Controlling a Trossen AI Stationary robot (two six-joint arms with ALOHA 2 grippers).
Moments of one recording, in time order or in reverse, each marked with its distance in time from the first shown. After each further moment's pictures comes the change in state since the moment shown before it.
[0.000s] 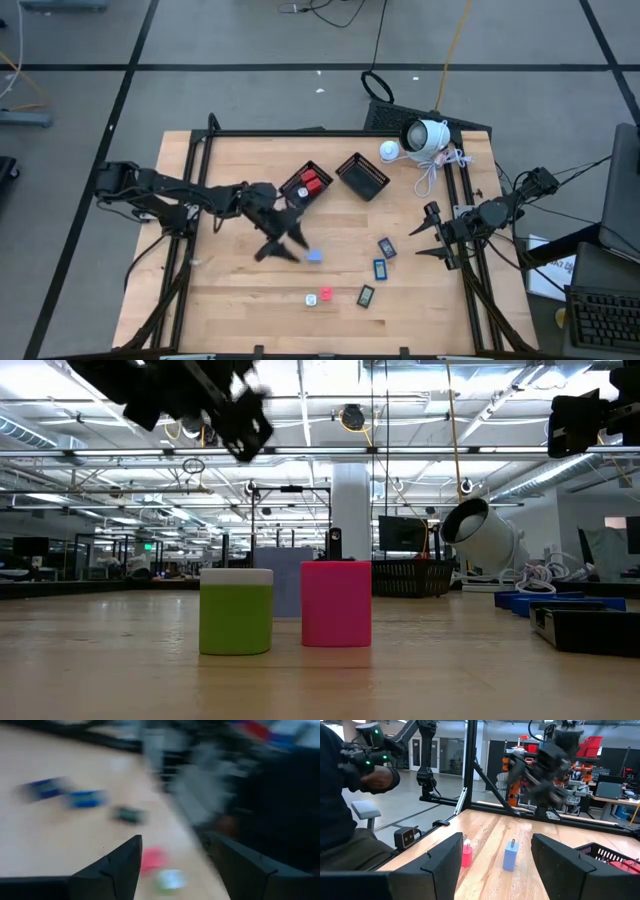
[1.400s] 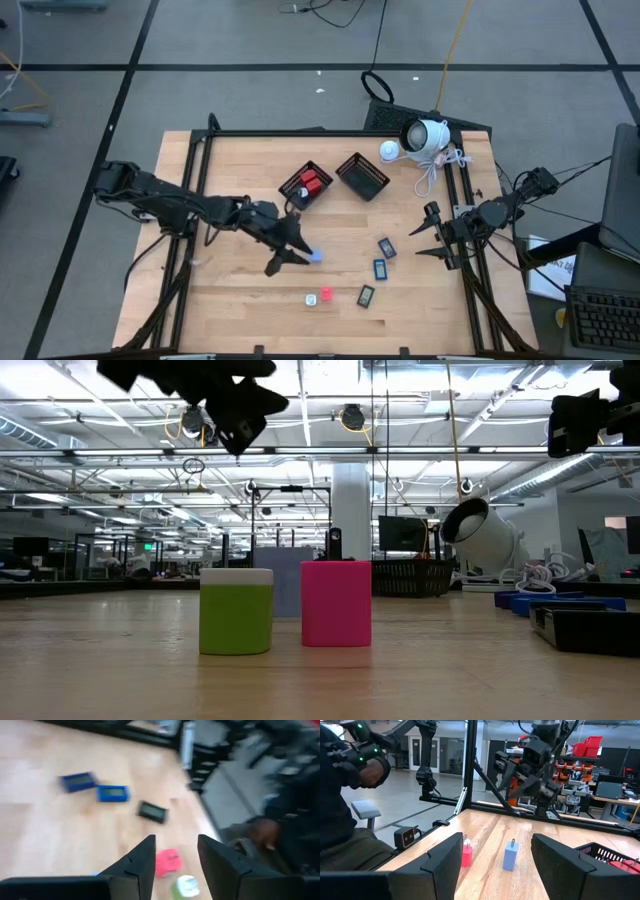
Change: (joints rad) left arm -0.159 0.001 0.100 -0.187 -0.440 -0.055; right arm 0.000 0.000 0.000 0.000 0.000 0.000
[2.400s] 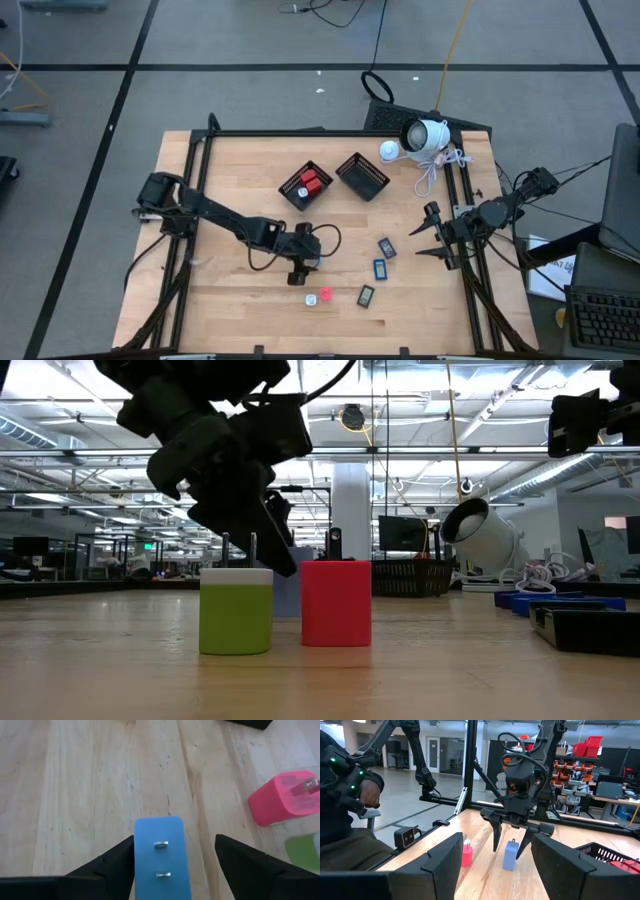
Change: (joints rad) left arm -0.056 0.402 0.144 -0.153 -0.274 0.163; right arm 0.000 0.000 0.000 0.000 0.000 0.000
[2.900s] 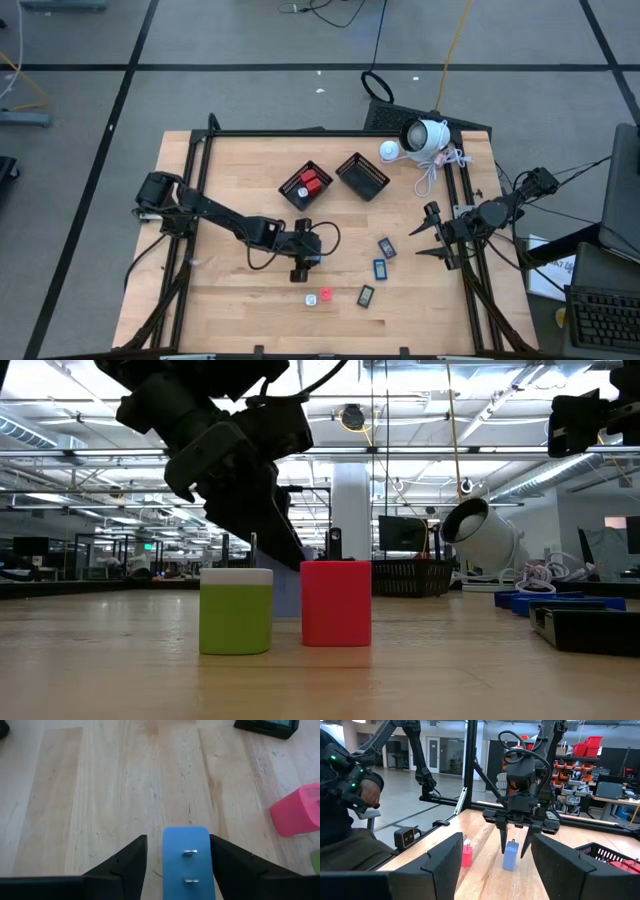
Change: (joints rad) left arm 0.002 -0.013 0.000 0.007 -0.086 0.005; right arm 0.000 0.000 0.000 0.000 0.000 0.000
